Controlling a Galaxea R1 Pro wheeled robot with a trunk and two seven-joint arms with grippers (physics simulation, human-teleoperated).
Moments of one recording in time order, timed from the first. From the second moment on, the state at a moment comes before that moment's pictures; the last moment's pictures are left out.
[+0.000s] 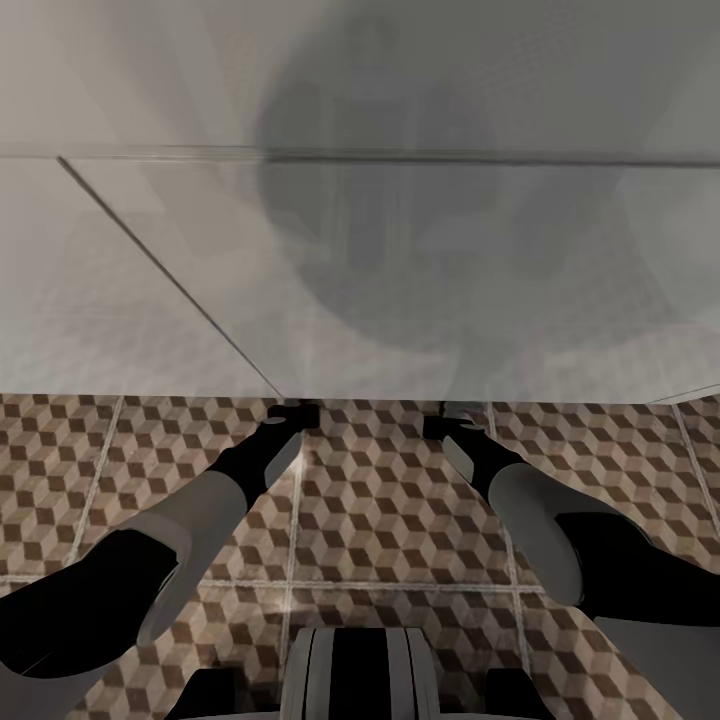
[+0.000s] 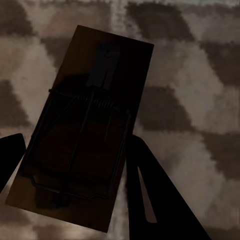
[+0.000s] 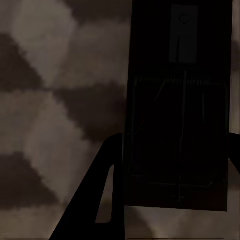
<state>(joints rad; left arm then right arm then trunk) -1.14 -0.13 -0.37 -0.36 0.36 0.15 0.25 -1.21 0.10 -0.01 -0.13 -0.09 0.10 -0.14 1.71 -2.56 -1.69</state>
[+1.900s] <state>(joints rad) -1.14 -0.13 -0.37 -0.36 0.36 0.15 0.21 -1.21 0.10 -0.01 -0.13 -0.09 0.10 -0.14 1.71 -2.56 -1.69</state>
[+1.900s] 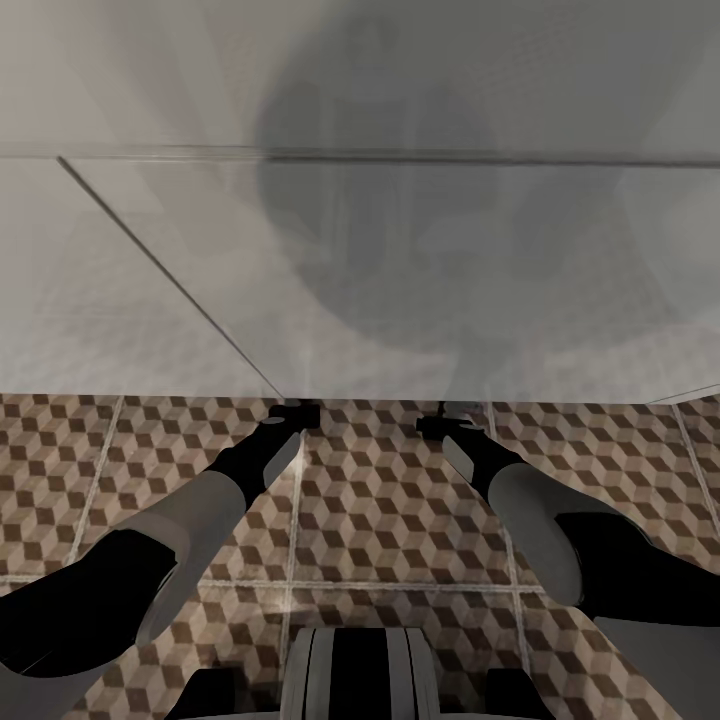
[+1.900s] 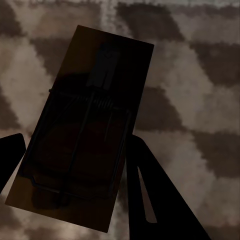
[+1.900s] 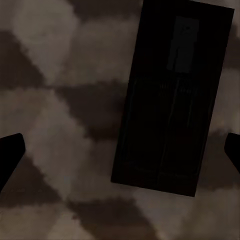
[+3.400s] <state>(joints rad) -1.14 -0.12 -0.38 -0.26 0.35 -0.01 0.21 -1.21 0.10 0.00 -0.15 -0.07 0.06 -0.14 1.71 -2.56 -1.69</state>
